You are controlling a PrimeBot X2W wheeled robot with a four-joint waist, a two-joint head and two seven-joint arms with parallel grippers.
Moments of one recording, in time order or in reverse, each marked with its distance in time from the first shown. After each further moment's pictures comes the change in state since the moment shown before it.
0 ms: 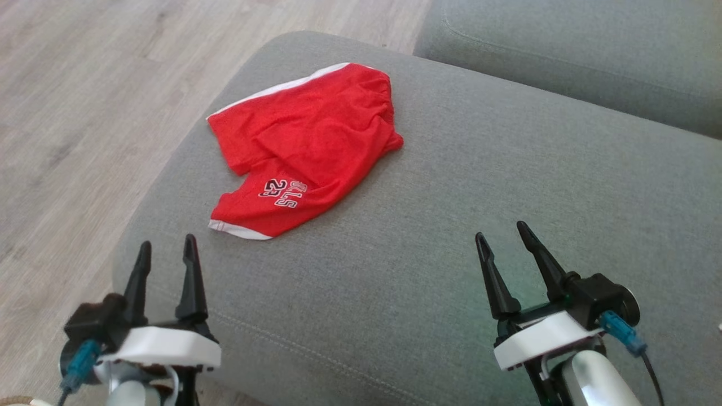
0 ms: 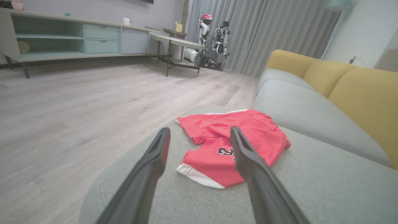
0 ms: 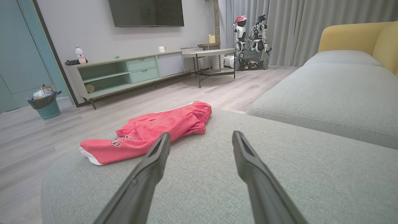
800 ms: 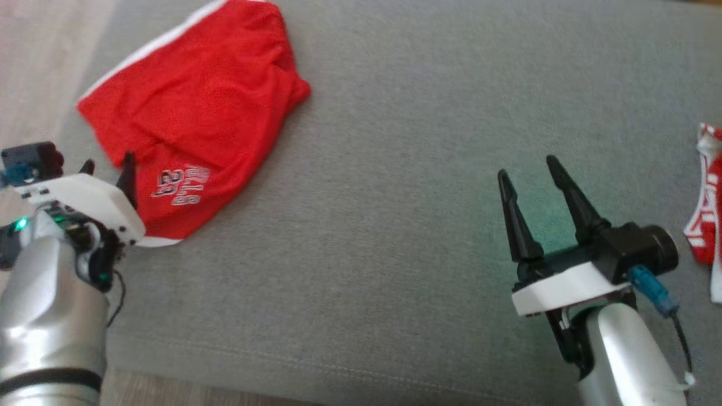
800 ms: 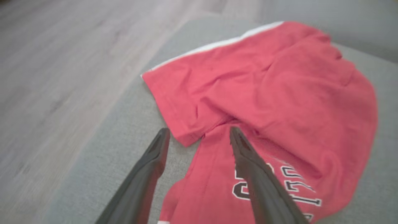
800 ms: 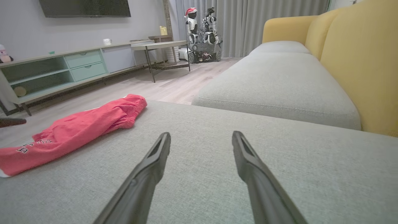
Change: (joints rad) left arm -0.622 0.175 0.065 0.684 -0.030 -0.089 0.308; right arm -0.077 -0.001 -0.073 -0.165 -0.095 0.000 0.086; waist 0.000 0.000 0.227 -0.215
